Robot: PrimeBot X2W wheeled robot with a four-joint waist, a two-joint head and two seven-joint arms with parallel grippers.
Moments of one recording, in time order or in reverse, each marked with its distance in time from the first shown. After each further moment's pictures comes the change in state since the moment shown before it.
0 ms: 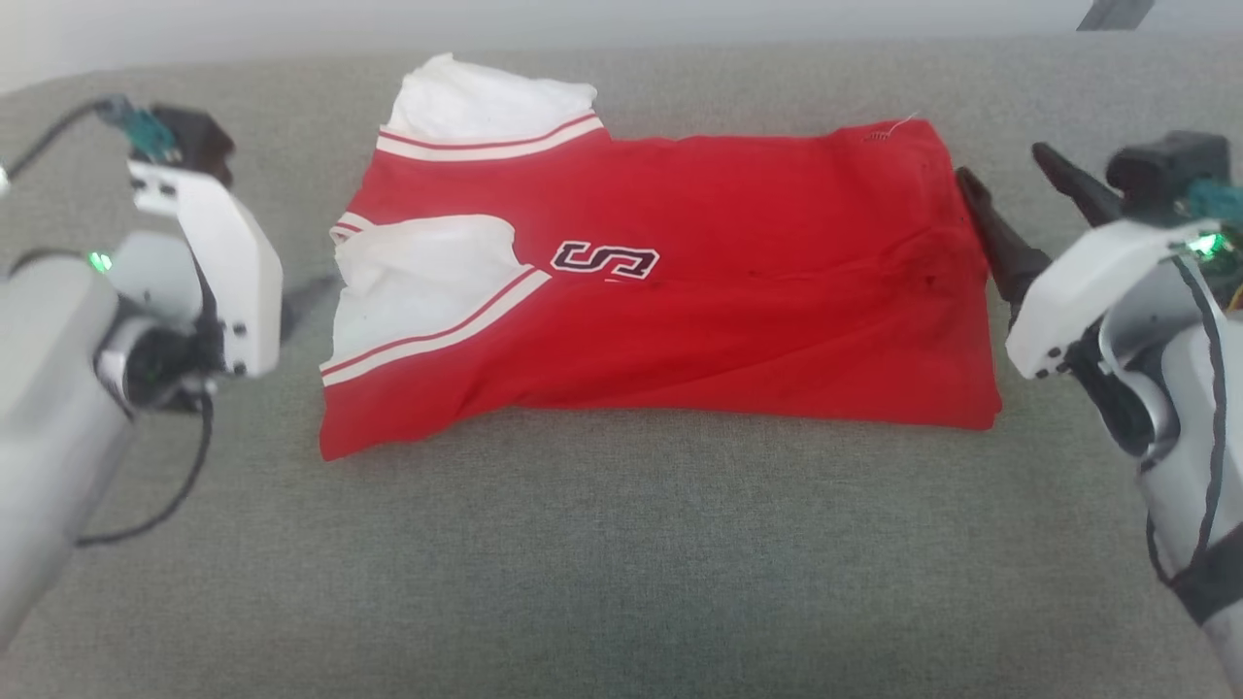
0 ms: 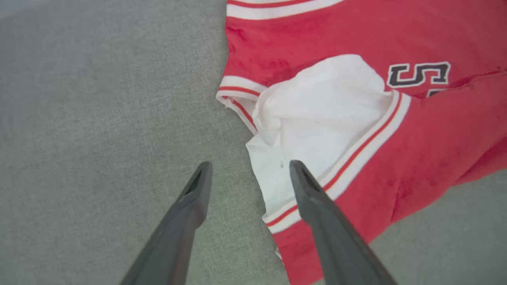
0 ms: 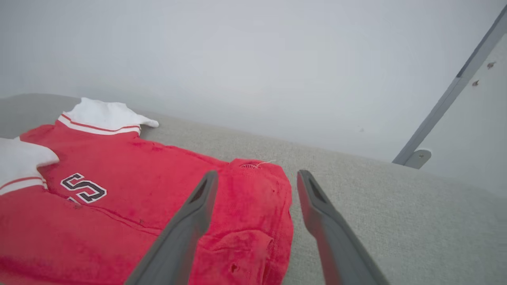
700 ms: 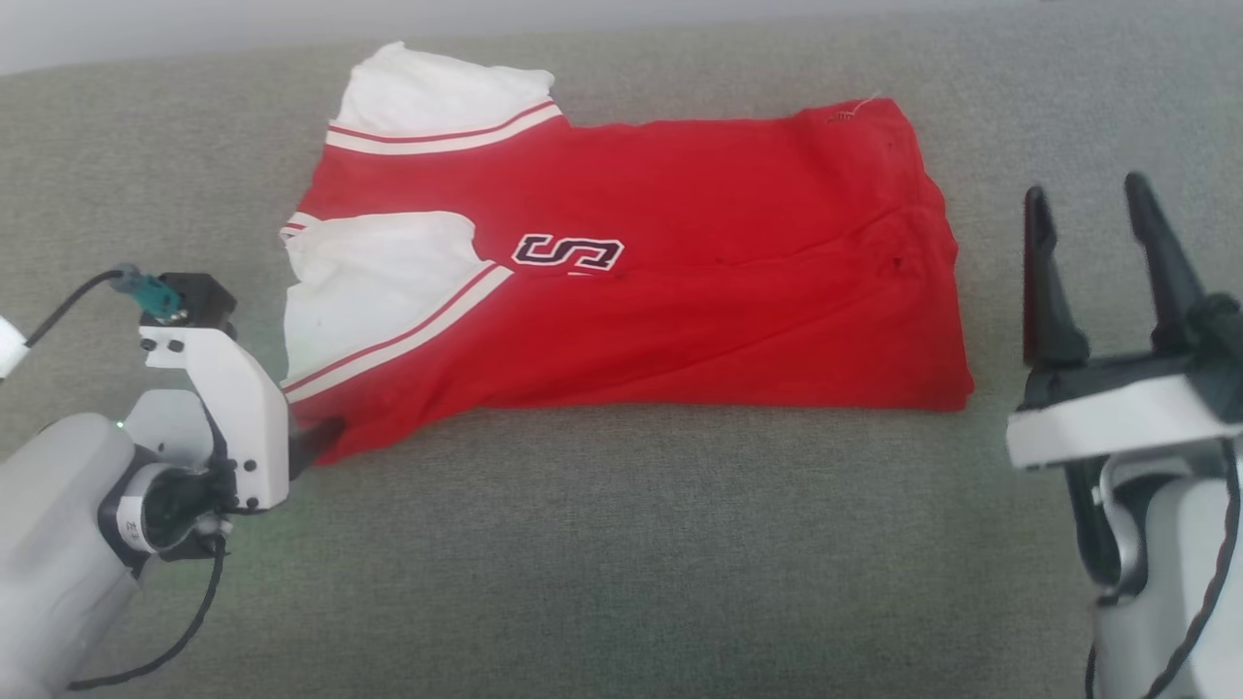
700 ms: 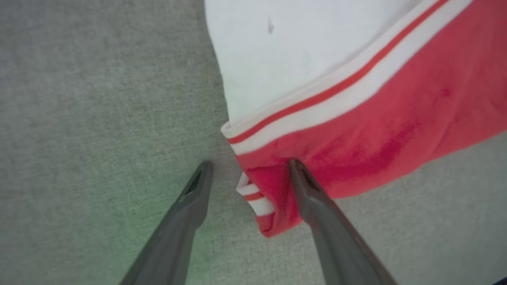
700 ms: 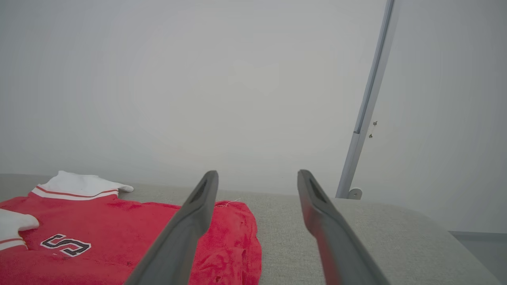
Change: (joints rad) left arm 0.281 0.112 0.026 -0.264 -0.113 0.212 0.013; right arm 0.356 0.299 -0.382 -0.439 -0.385 0.000 -0.235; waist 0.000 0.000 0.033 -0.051
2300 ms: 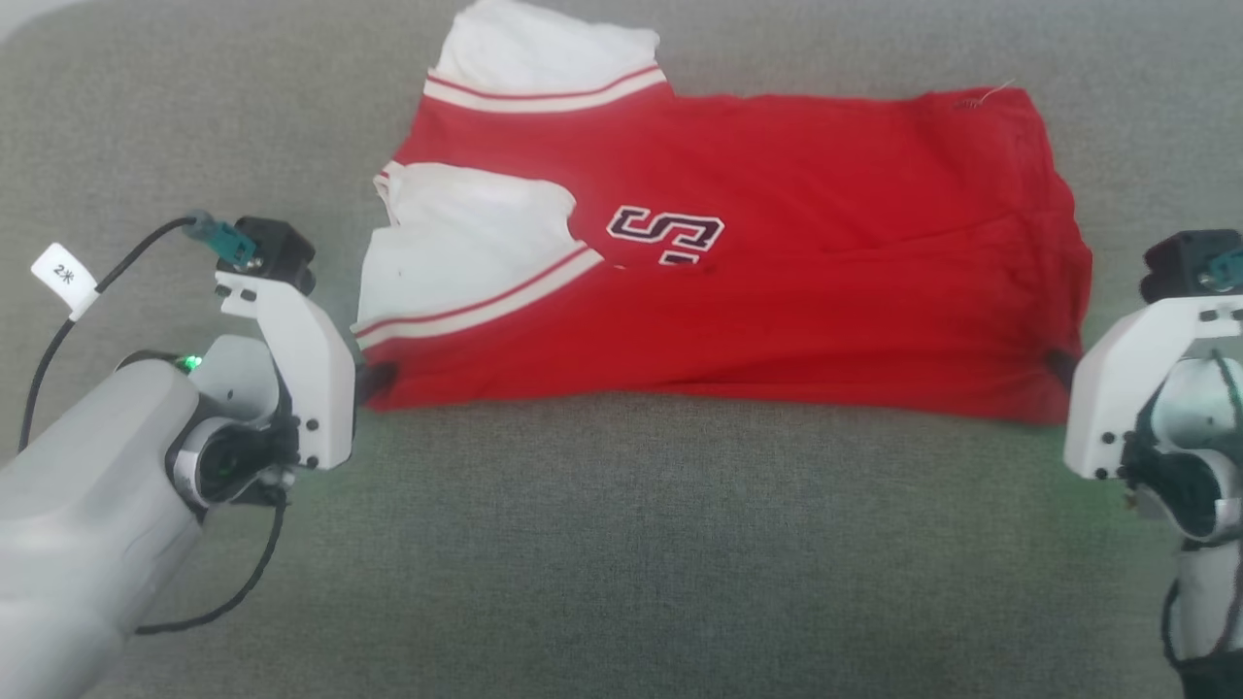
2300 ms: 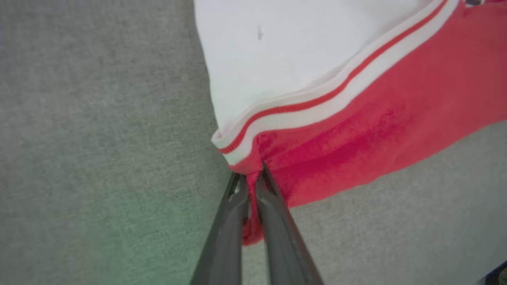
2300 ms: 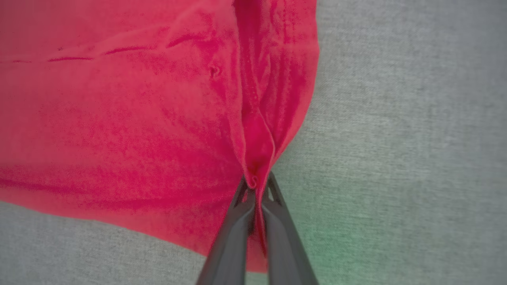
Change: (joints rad) left arm -0.105 -0.122 -0.024 0.104 0.032 -0.144 -0.043; right arm -0.090 -0.099 -0.065 0.113 0.181 0.001 1.018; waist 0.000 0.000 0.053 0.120
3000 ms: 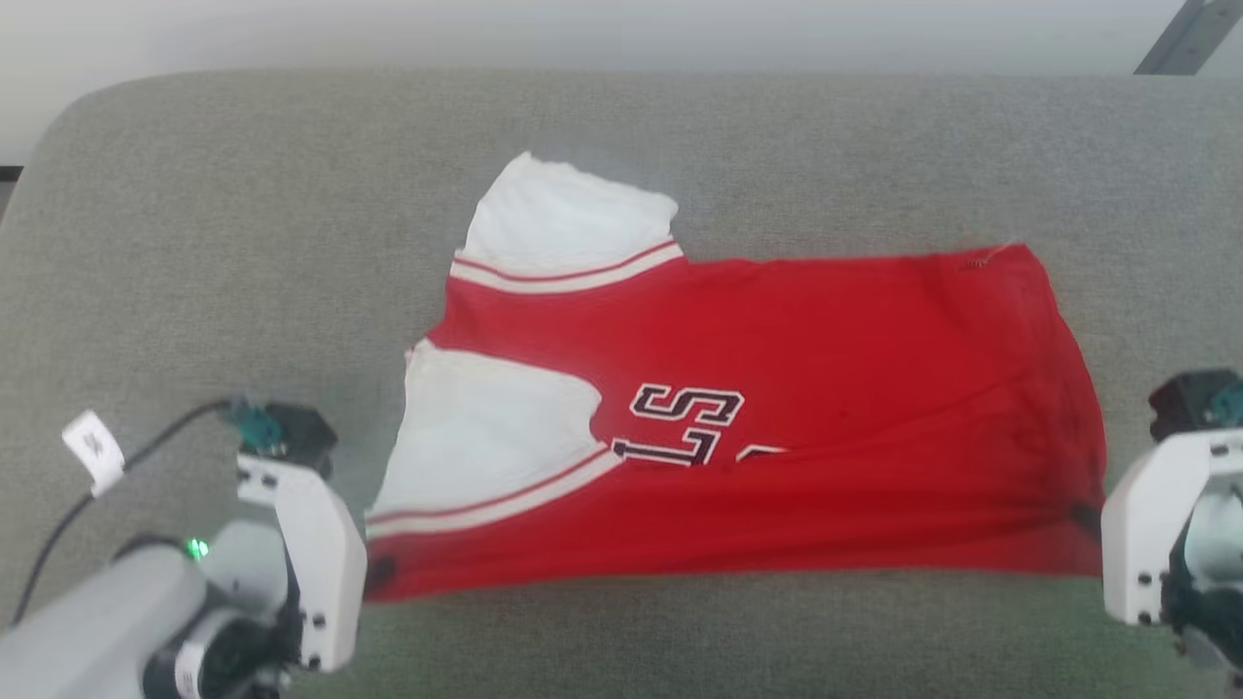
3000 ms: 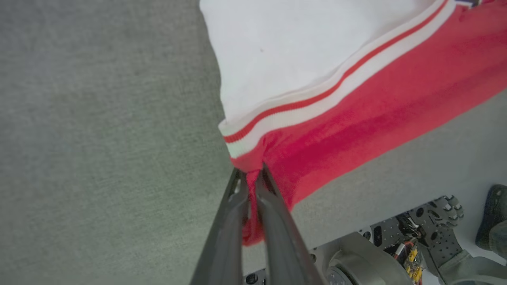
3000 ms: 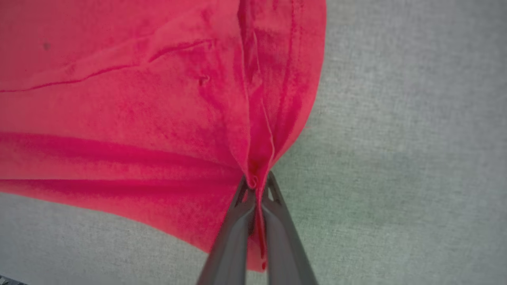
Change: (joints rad) left arm 0.291 0.227 -0.040 -0.492 -0.034 0.269 0.066; right arm 0.251 -0.122 0.033 -0.134 0.116 0.000 0.125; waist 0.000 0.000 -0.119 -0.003
